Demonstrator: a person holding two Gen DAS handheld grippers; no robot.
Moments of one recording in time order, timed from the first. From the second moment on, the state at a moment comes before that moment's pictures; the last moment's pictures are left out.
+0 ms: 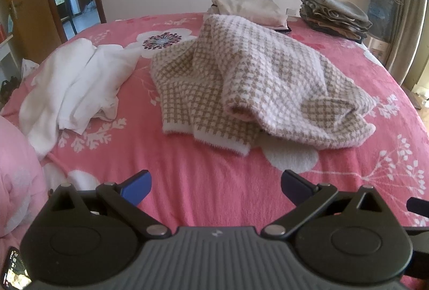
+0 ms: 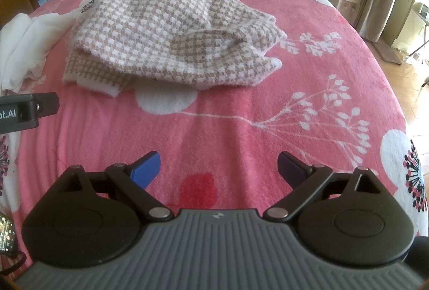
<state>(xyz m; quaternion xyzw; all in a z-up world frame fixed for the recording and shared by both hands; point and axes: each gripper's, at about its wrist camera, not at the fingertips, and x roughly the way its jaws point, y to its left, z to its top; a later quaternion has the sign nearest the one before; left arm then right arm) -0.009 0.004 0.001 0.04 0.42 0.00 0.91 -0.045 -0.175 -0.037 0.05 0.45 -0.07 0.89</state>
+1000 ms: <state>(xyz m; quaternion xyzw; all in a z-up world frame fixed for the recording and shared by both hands) -0.001 0.025 0.062 0.01 0.36 -0.01 0.93 -0.054 -0.181 -0.019 0.06 0.43 -0.06 0.90</state>
